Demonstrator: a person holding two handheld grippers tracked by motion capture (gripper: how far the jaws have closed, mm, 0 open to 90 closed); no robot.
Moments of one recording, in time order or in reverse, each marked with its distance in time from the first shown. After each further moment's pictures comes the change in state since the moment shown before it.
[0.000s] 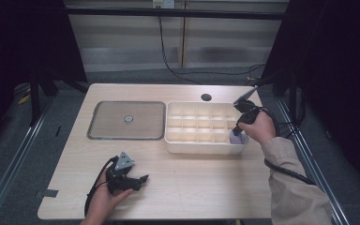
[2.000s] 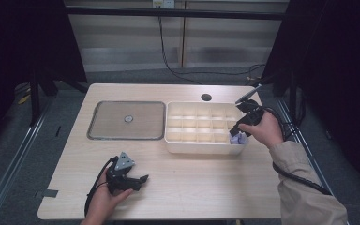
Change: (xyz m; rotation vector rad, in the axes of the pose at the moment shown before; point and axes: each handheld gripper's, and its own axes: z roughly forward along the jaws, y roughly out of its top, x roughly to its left) left arm 0.000 0.000 0.000 0.001 0.002 0.000; right arm 0.012 -0.013 -0.026 -0.056 0.019 -0.077
